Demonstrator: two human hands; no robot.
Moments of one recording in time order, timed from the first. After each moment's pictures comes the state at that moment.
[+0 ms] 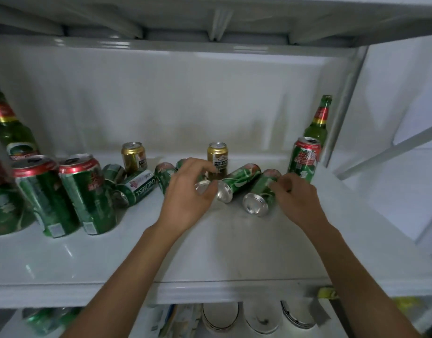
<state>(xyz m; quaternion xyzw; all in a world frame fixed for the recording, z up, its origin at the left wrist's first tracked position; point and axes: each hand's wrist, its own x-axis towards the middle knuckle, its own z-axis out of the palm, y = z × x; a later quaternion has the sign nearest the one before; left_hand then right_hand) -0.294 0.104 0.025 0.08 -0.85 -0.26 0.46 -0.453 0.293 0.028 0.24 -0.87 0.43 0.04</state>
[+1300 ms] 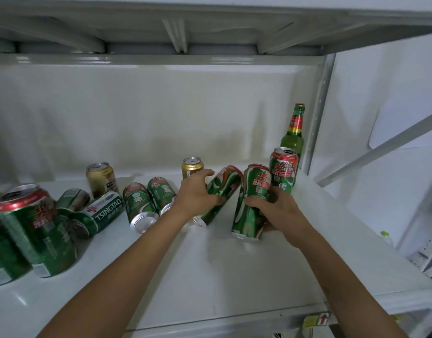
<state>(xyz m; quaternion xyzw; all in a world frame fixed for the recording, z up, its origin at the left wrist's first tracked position) -0.411 0.095 0.035 0.21 -0.88 -0.36 0.21 -0.503 0.294 0.013 0.21 -0.75 0.61 -0.16</state>
